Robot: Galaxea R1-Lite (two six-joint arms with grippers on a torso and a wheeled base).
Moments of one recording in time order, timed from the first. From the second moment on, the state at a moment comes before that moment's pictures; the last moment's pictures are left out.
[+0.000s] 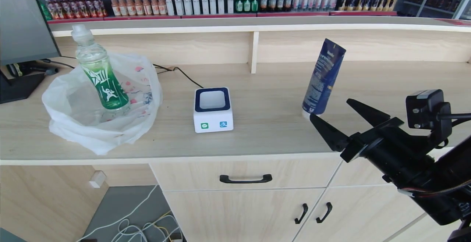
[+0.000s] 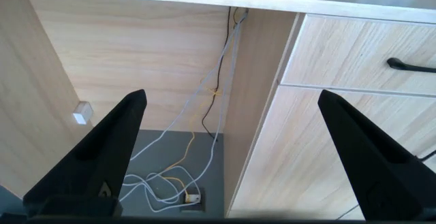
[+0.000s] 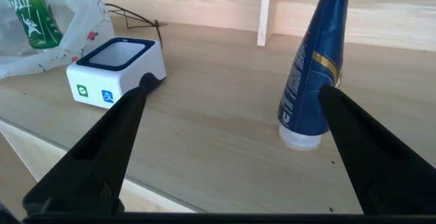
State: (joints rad) left arm 0.00 0.00 0.00 0.00 0.00 -0.01; right arm 0.50 1.64 -0.33 -1.57 -0.02 -0.07
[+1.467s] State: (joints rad) left arm 0.00 0.00 0.00 0.00 0.00 -0.01; right arm 0.50 1.80 -0.74 -1.35 -0.17 -0.07
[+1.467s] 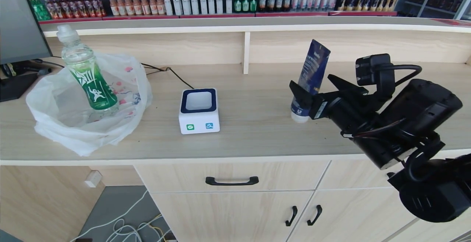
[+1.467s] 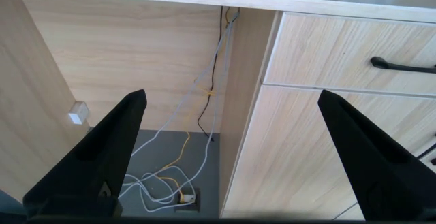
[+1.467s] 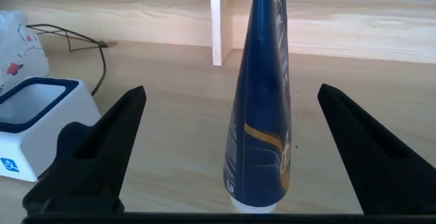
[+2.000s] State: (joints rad) left arm 0.00 0.00 0.00 0.00 0.00 -0.01; right arm 0.52 1.93 -0.93 -1.32 -0.33 -0.06
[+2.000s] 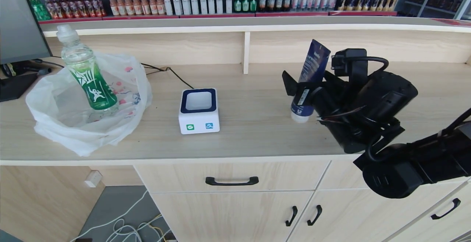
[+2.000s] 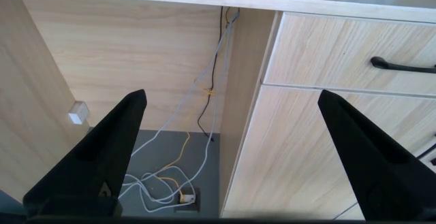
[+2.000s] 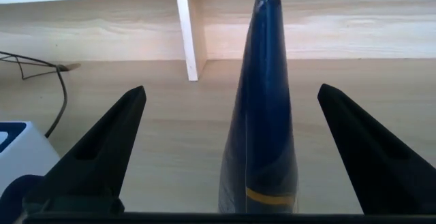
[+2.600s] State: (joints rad) left arm 0.00 0.00 0.00 0.00 0.00 -0.01; right arm 0.52 1.99 -0.95 -1.32 -0.41 -0.03
